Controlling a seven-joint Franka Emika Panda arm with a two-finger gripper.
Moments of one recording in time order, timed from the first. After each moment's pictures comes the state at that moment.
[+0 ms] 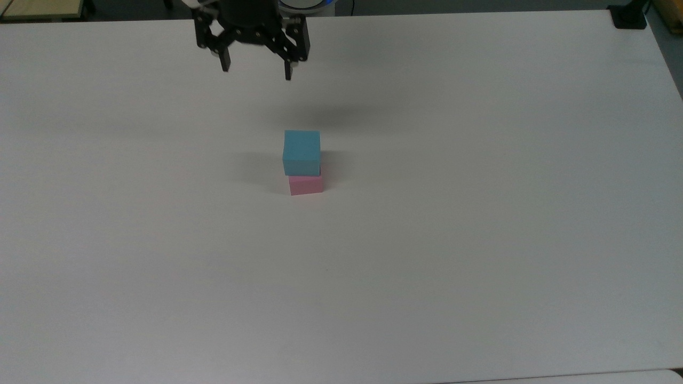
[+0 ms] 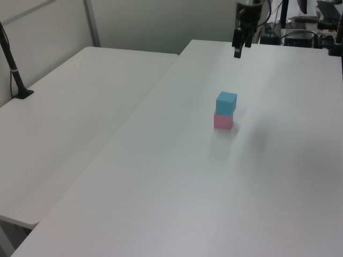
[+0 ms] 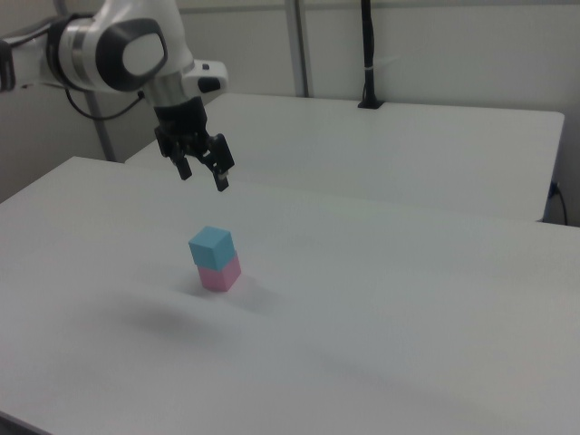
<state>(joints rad) 0.12 0.04 -0.14 -1.70 -0.03 1.83 0.11</state>
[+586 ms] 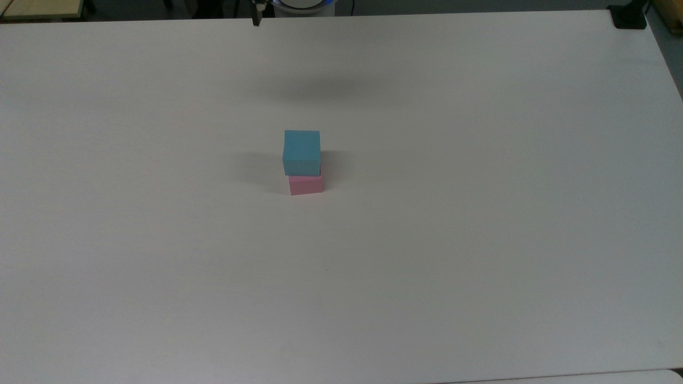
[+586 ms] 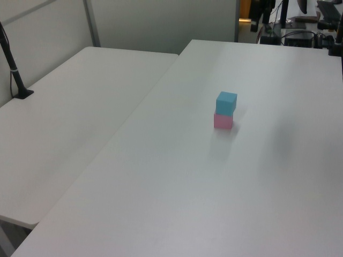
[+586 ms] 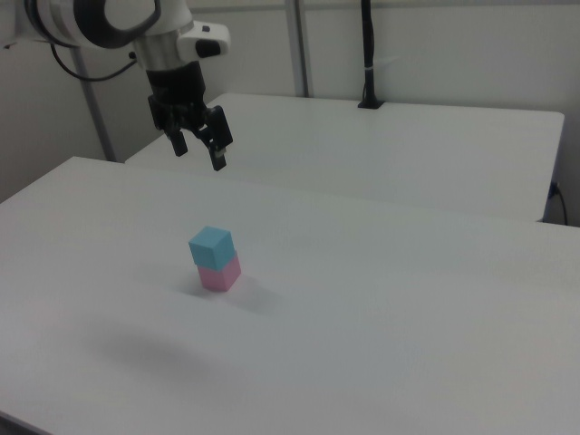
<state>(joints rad) 0.04 -0.04 -0.14 -1.61 0.00 1.65 0.08</state>
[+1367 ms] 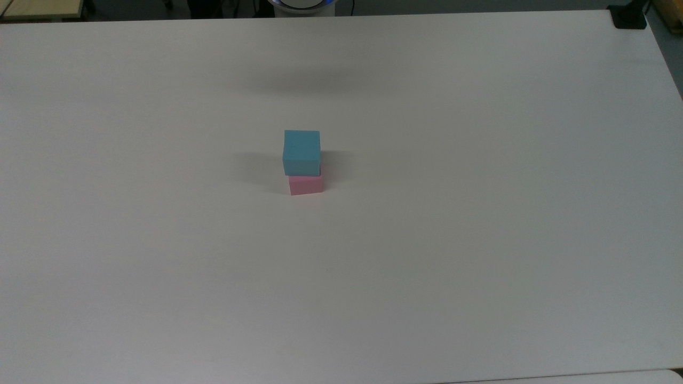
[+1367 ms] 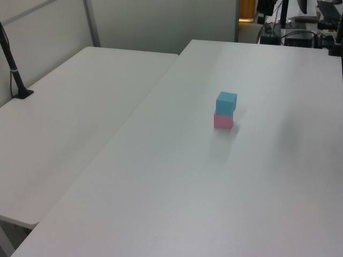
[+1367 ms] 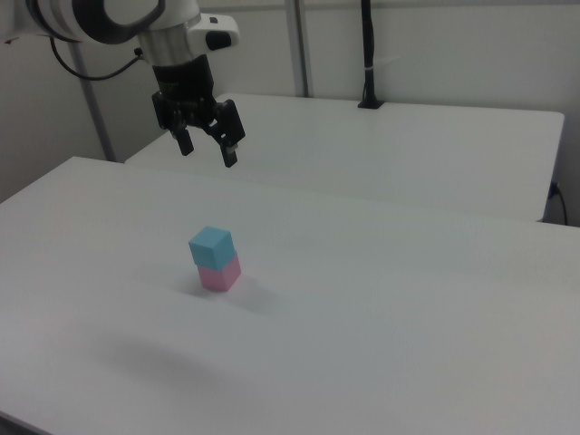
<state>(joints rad) -0.13 -0.06 -0.02 -1.61 0.00 1.65 -0.06</state>
